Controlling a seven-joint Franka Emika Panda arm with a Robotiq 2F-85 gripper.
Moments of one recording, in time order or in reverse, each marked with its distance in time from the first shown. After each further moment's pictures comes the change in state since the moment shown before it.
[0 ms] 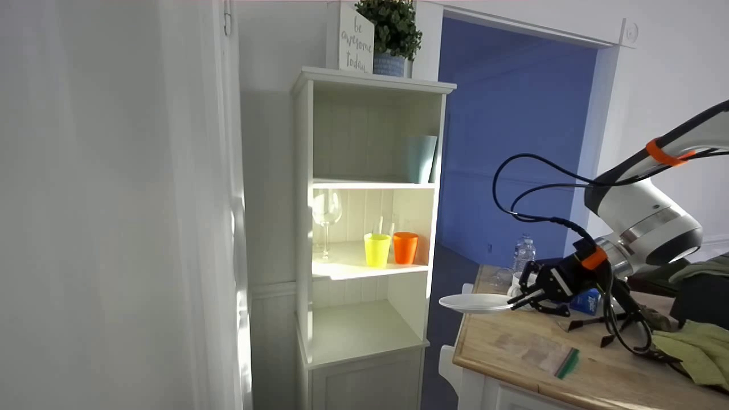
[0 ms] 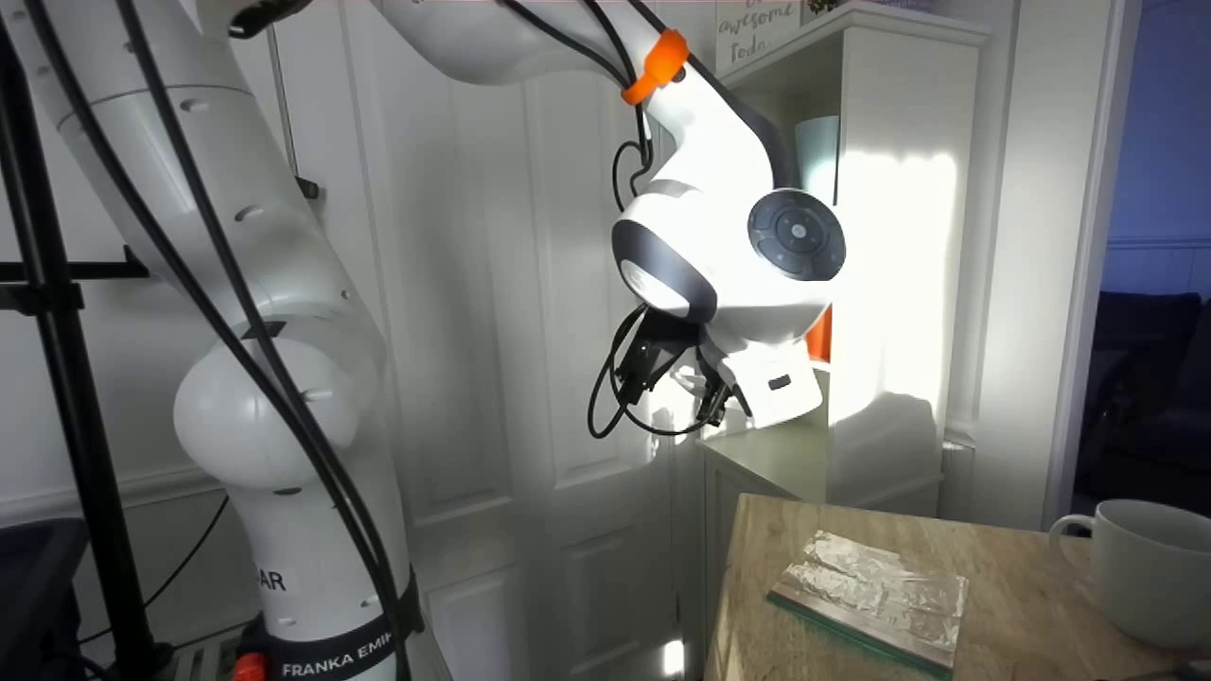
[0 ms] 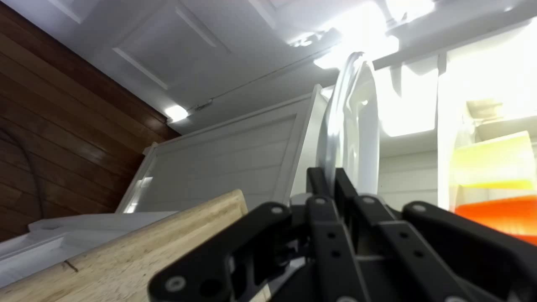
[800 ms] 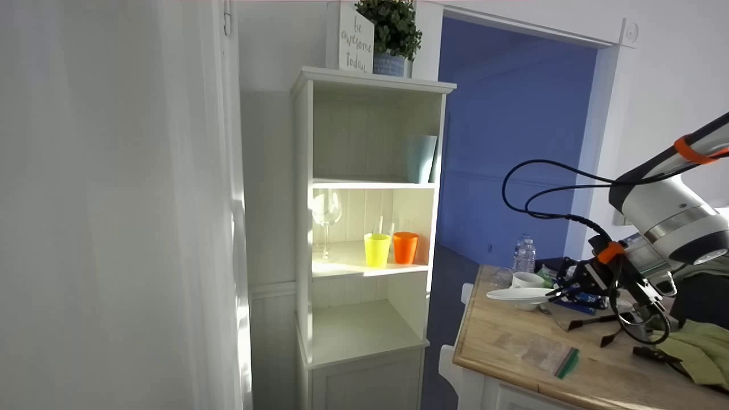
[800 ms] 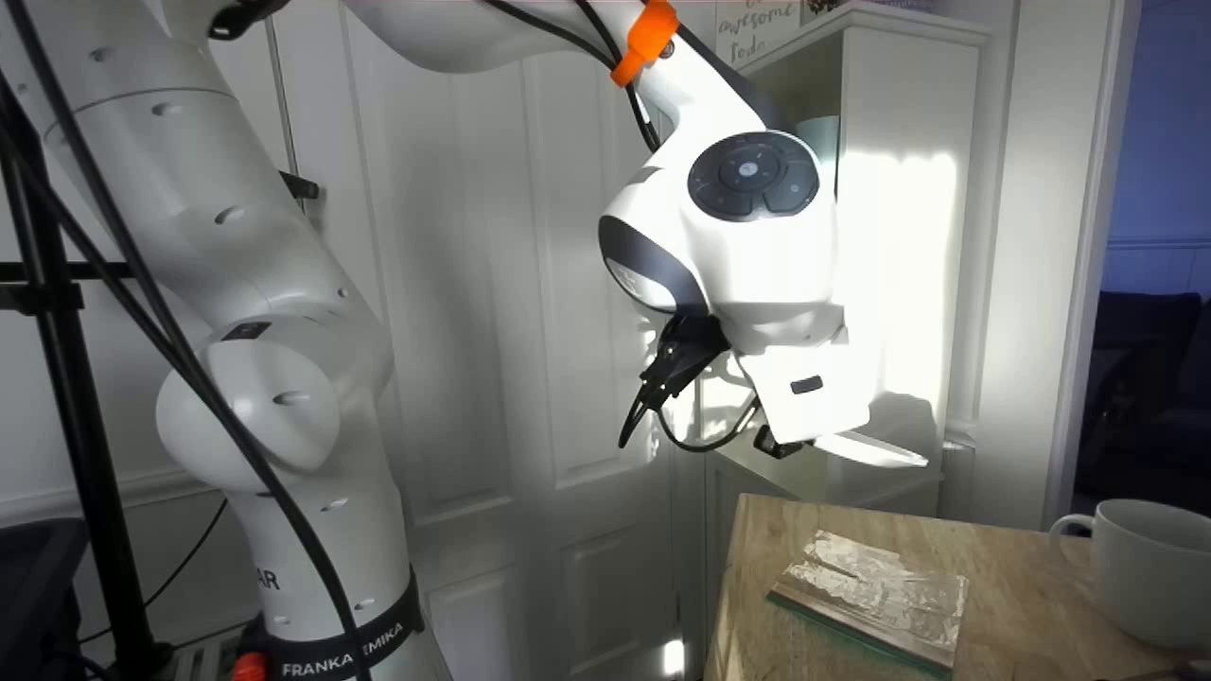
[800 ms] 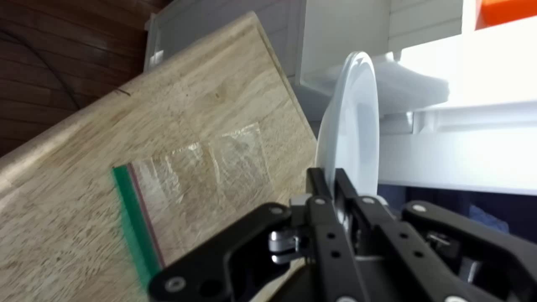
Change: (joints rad) arm -0.087 -0.055 -0.018 -0.036 0.006 0.354 0.153
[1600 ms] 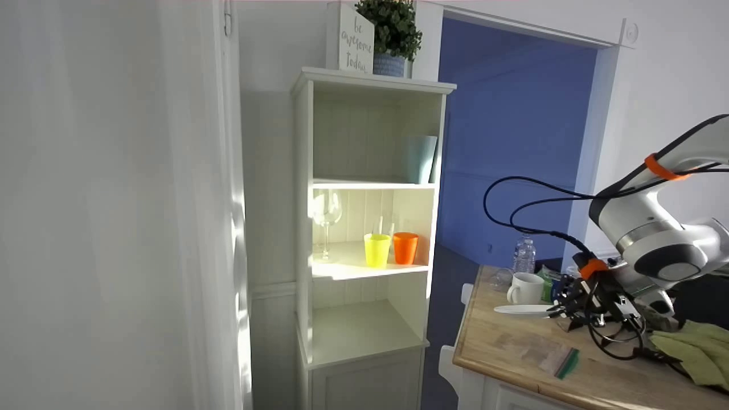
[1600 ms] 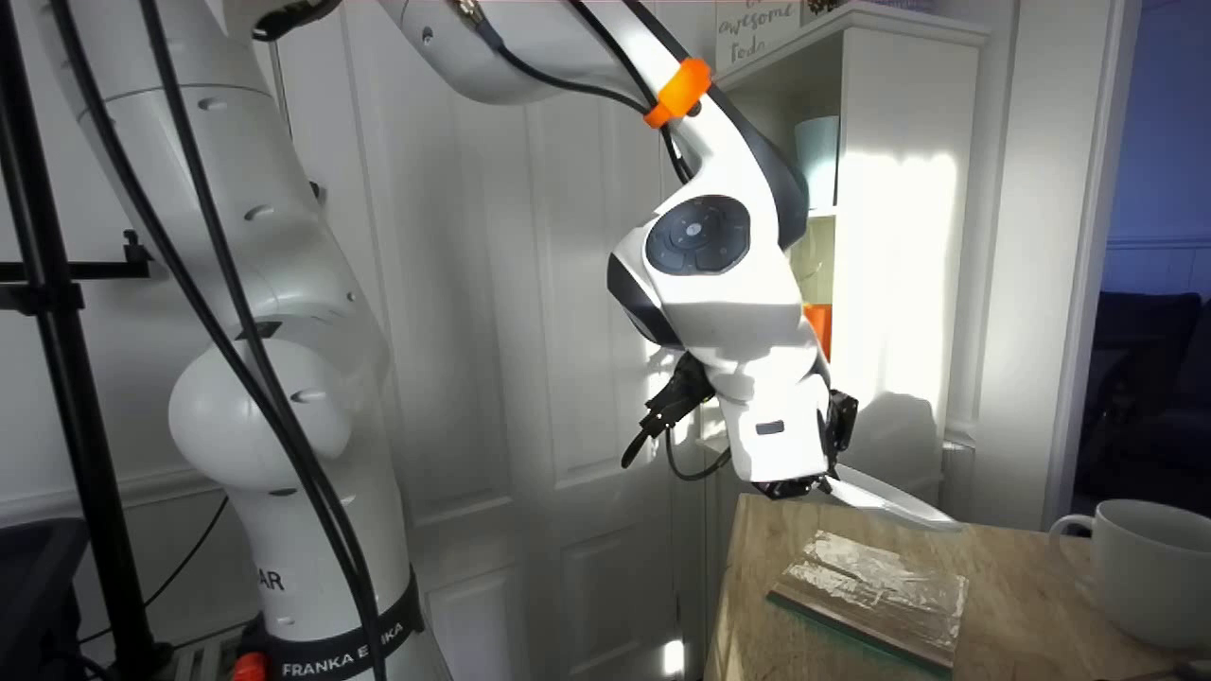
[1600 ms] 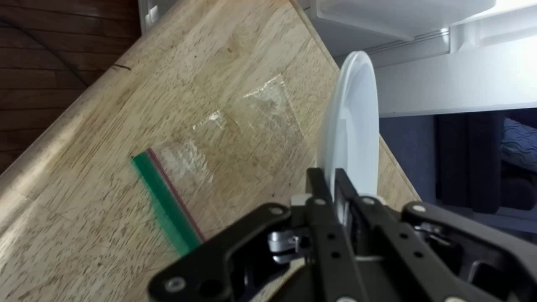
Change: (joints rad) arm 0.064 0.119 0.048 0.006 0.328 0.239 -0.082
